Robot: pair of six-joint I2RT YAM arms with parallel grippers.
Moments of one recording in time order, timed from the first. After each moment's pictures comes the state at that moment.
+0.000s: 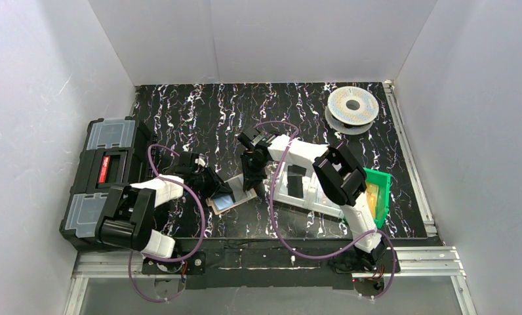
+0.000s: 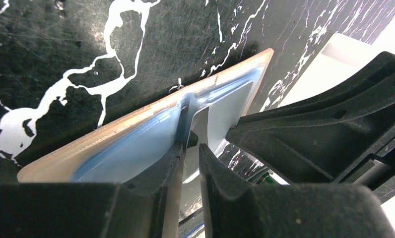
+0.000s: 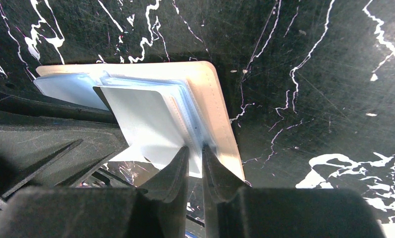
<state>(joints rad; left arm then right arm) -0.22 1.45 0.53 -0.09 0.51 -0.89 0.86 2.17 1.64 -0.71 -0.31 0.70</state>
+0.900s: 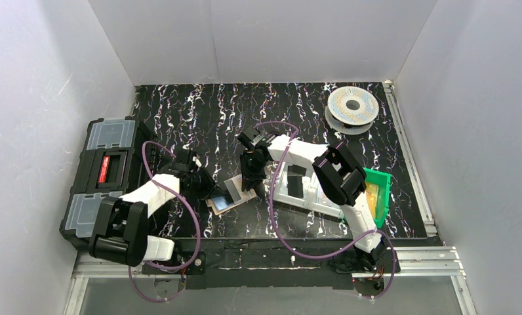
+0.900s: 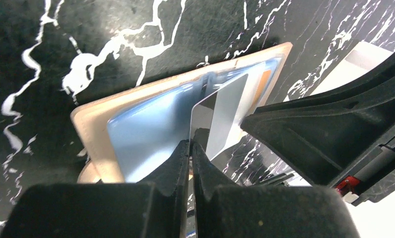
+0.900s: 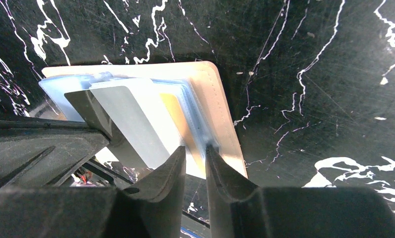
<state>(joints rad) -0.21 1.34 0.59 -0.36 0.37 -0.84 0.86 2.17 1.64 -0.70 -0.32 0.71</state>
